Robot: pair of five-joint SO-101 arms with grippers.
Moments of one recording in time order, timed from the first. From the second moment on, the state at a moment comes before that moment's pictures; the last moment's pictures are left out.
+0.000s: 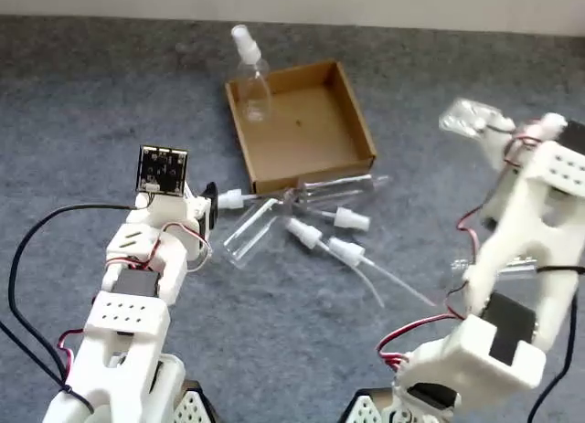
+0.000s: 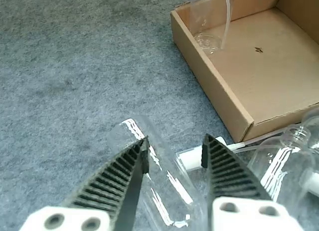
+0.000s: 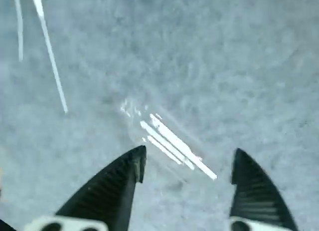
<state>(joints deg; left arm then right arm) -1.0 -50.8 75.6 15.4 3.7 25.4 3.8 -12.7 96.1 83.6</state>
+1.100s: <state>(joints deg) -0.9 -50.8 75.6 15.4 3.7 29.6 31.7 -12.8 95.2 101.4</state>
